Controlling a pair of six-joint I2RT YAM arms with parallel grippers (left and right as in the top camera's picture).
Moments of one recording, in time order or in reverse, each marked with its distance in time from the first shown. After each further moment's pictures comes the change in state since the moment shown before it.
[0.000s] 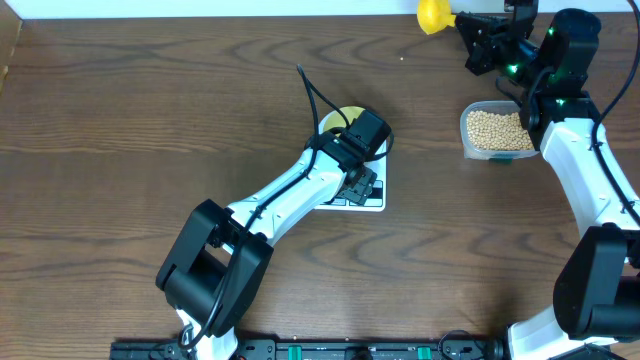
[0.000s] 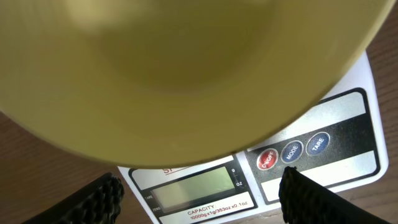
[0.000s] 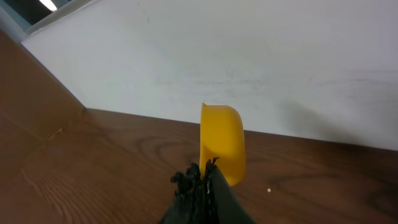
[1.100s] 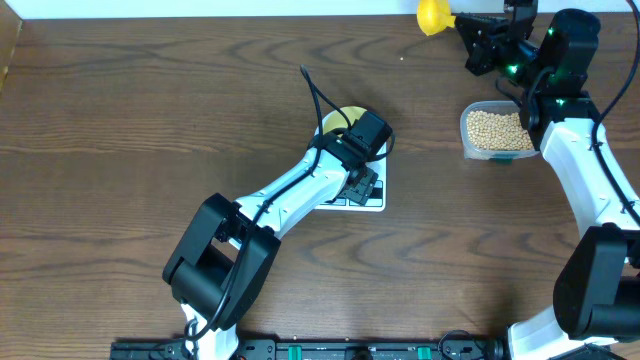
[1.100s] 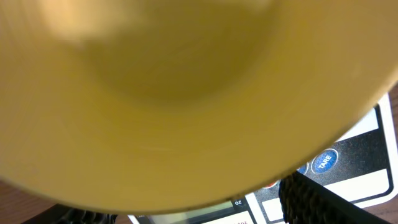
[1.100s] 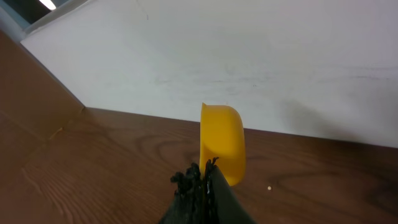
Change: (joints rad) left arm 0.000 0.035 0.000 0.033 0.000 0.000; right arm 0.000 0.000 0.000 -0.008 0.000 0.000
